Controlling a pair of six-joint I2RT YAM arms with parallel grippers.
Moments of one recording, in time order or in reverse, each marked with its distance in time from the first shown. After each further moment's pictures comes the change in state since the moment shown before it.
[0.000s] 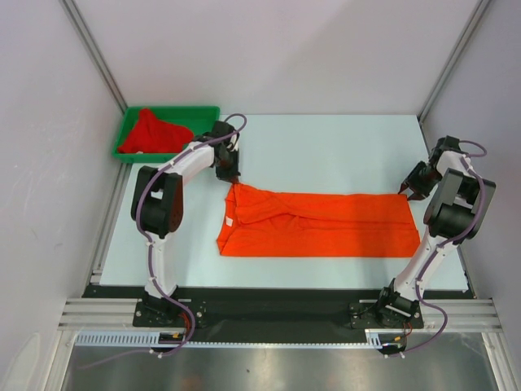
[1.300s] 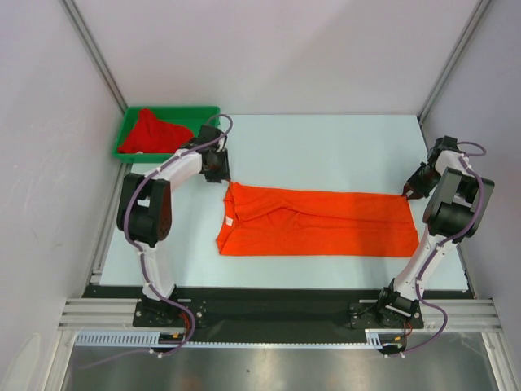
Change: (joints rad) left arm 0.058 -0.129 -0.184 0.146 -0.087 -0.056; right arm 0.010 0.020 0.005 0.001 0.066 0.052
